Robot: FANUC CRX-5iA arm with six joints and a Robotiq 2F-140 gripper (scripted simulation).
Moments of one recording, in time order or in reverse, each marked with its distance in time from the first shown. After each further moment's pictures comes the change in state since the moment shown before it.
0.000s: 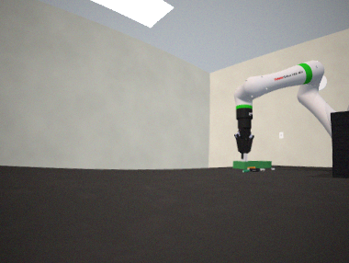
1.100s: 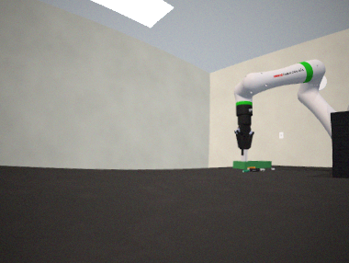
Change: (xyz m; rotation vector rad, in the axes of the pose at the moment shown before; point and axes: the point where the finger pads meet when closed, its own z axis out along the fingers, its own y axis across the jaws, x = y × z) arm 0.000 0.000 -0.020 0.000 0.000 0.000
